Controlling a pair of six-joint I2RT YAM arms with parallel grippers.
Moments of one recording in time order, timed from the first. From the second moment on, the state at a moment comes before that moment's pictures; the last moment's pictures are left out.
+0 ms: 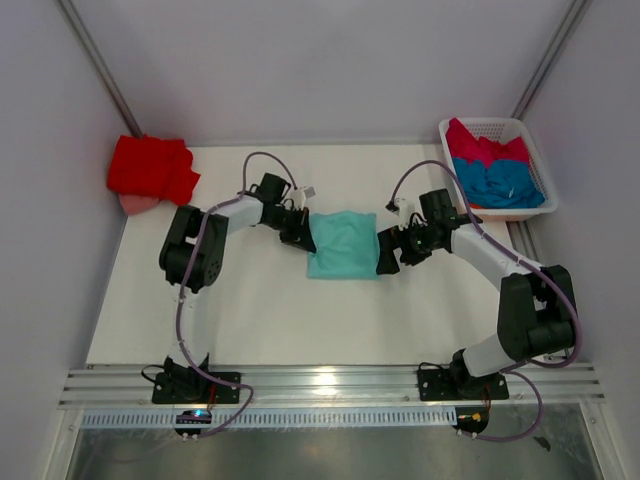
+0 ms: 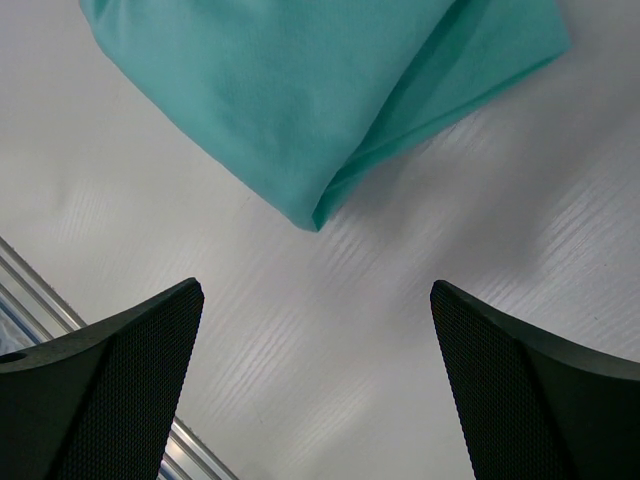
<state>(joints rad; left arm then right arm) -0.38 2.15 1.43 -0.41 0.74 -0.13 0.21 1.50 0.94 -0.56 -0.53 -0.18</state>
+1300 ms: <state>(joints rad) -0.06 2.09 1.68 -0.79 0.23 0.18 0.21 1.34 0.94 -0.56 -0.49 -0.20</state>
